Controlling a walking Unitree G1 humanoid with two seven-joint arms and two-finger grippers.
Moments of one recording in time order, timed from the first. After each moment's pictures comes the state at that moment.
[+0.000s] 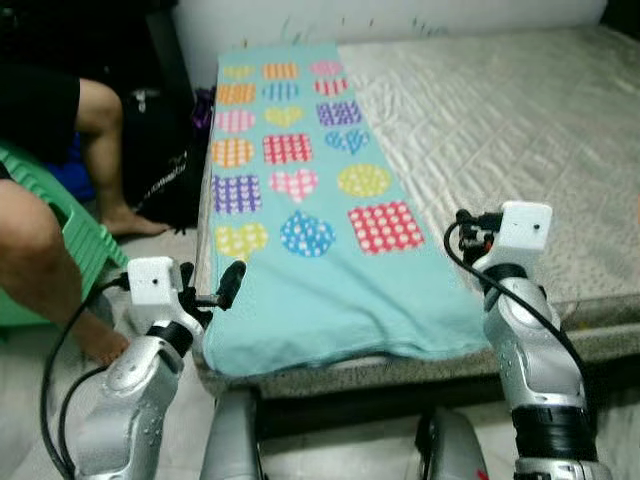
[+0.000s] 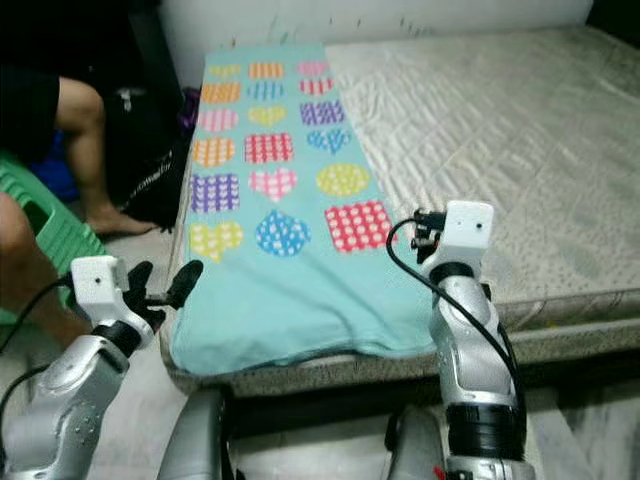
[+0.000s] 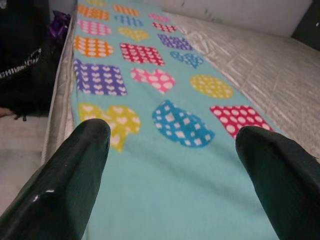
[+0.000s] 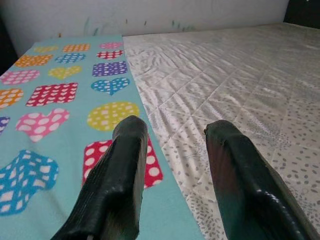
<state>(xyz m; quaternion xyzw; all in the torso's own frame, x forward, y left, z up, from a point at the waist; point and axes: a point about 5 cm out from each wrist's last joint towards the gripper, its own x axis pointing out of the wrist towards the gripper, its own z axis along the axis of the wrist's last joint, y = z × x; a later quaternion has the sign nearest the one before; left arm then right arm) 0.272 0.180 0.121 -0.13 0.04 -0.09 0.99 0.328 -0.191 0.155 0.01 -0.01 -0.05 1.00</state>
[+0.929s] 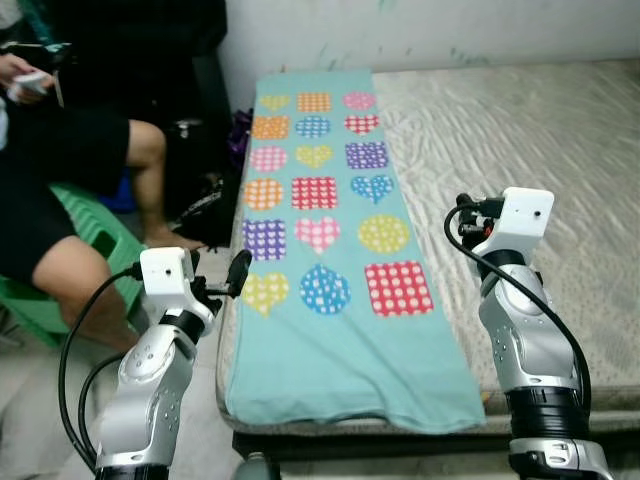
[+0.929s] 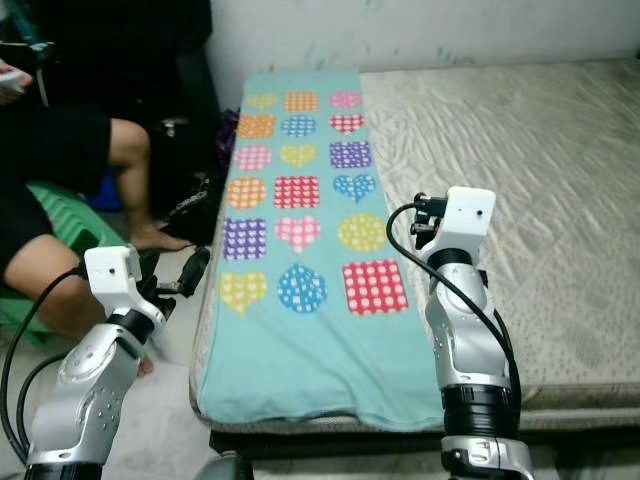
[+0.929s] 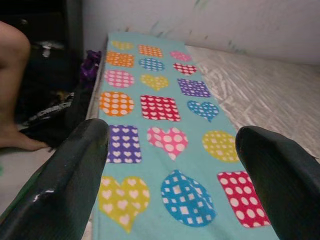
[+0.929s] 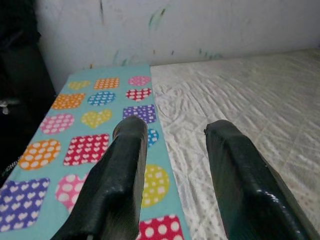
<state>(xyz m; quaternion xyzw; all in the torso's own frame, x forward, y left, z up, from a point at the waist) 0.283 0.173 0.119 -0.11 0.02 -0.08 0.99 0.339 -0.189 0.164 0.02 -0.04 -0.05 1.00</state>
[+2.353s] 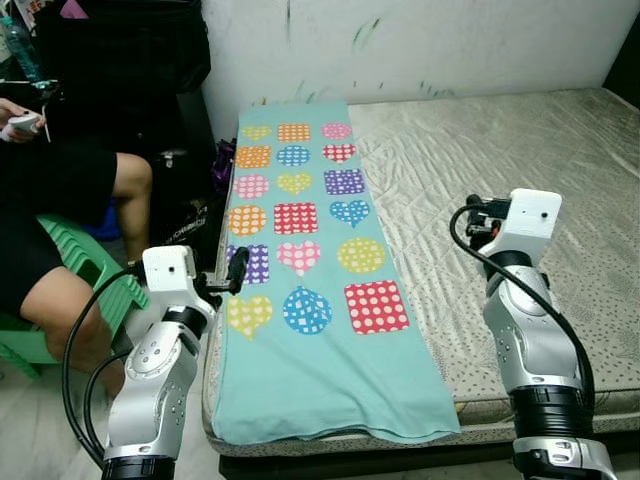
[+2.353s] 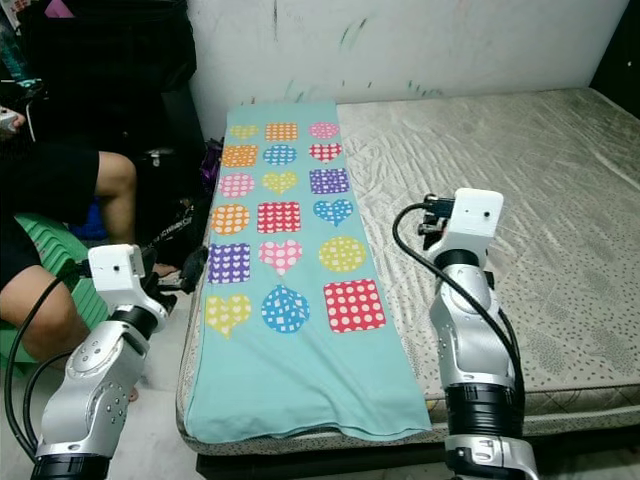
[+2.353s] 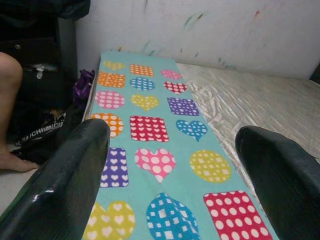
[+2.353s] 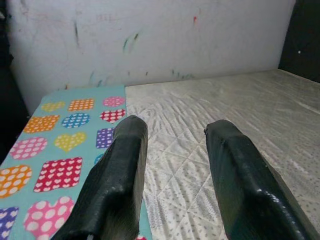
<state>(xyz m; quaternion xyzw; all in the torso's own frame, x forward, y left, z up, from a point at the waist) 0.289 0.172 0.116 -0.11 0.02 -0.06 0.99 0.339 -0.194 0.162 0.01 -0.04 -0.07 1.00</state>
